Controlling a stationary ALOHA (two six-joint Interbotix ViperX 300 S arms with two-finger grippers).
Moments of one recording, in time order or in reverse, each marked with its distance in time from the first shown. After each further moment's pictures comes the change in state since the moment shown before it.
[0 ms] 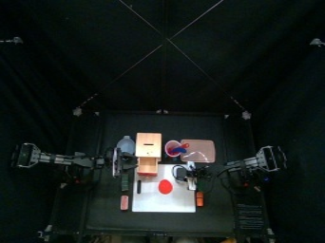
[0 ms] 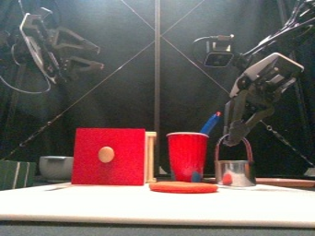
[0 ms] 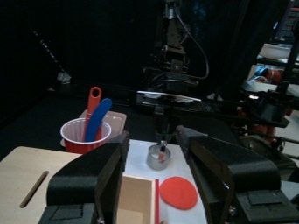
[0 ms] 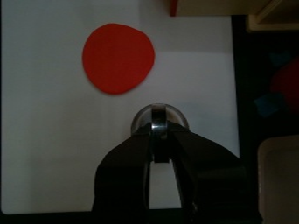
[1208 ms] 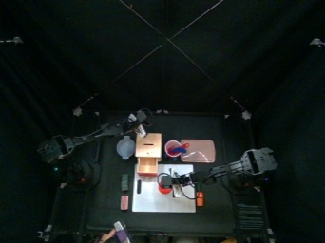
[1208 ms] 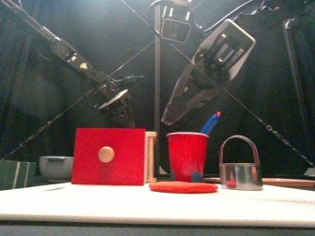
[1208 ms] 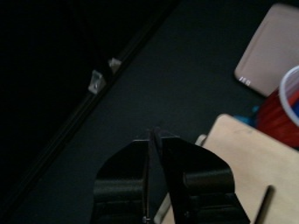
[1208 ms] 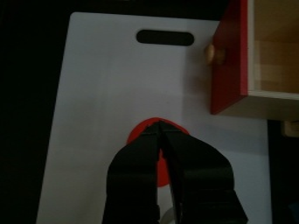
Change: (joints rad) left arm 0.514 0.649 -0.839 0.341 1.085 -0.011; right arm 0.100 0.301 -0.334 -0.052 -0.098 -0.014
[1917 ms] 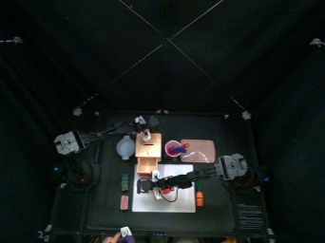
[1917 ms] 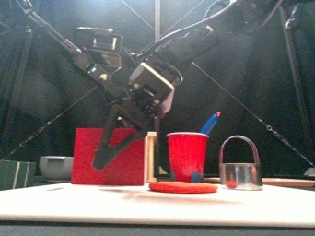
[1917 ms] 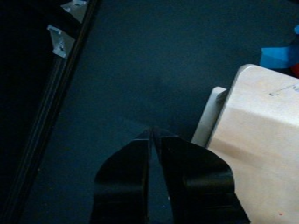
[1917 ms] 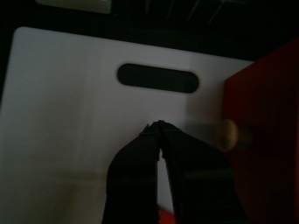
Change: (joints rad) left arm -0.054 0.067 -0.028 -0.101 0.117 0.173; right arm -0.071 0.295 -0.341 -0.132 0.135 0.003
